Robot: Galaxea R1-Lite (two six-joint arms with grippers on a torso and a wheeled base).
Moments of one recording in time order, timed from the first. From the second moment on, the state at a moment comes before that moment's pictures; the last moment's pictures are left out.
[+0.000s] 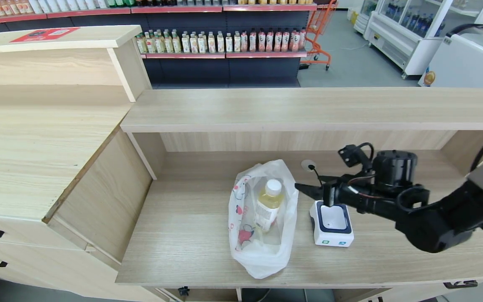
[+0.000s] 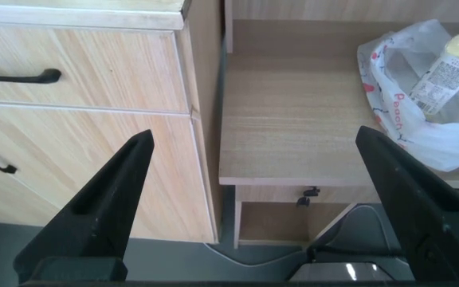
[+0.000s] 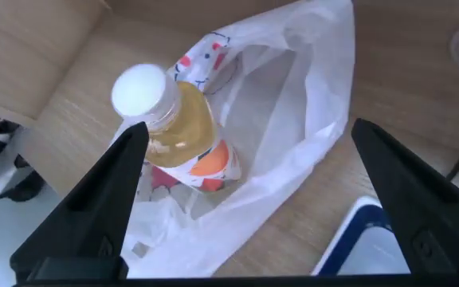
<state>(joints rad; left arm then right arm) 0.00 0.00 0.00 0.00 0.00 0.00 0.27 2.00 -0.75 -1.01 0.40 0.07</state>
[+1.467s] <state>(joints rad) 0.00 0.00 0.00 0.00 0.00 0.00 -0.06 1.48 -0.46 -0.67 0.44 0.14</state>
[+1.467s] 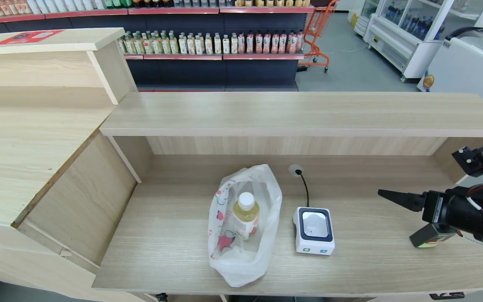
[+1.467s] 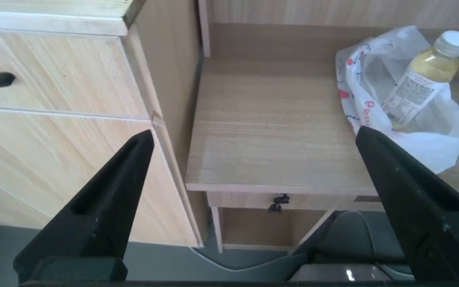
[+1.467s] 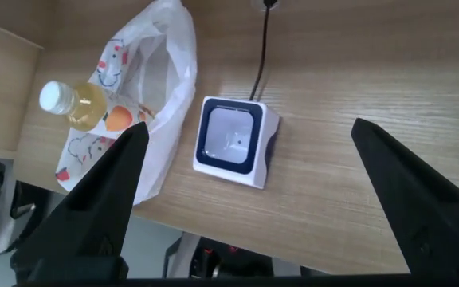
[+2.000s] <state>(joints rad) 0.00 0.00 0.00 0.00 0.00 0.00 -0.05 1.47 -0.41 -0.67 0.44 0.07</state>
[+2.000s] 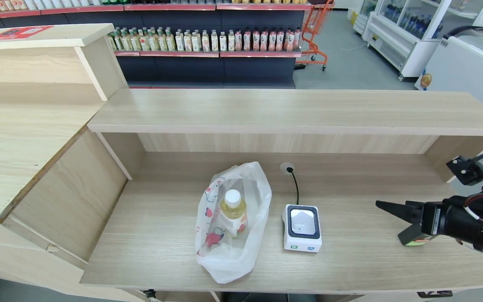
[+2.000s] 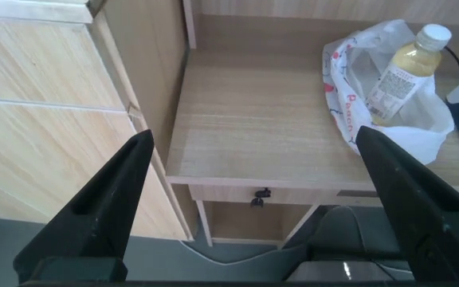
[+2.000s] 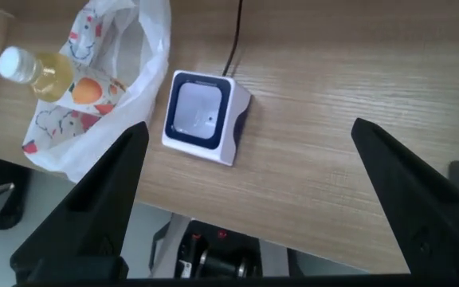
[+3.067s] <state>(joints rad) 0.00 0.00 0.00 0.00 0.00 0.01 -0.16 1.54 -0.36 -0.67 0.32 -0.24</state>
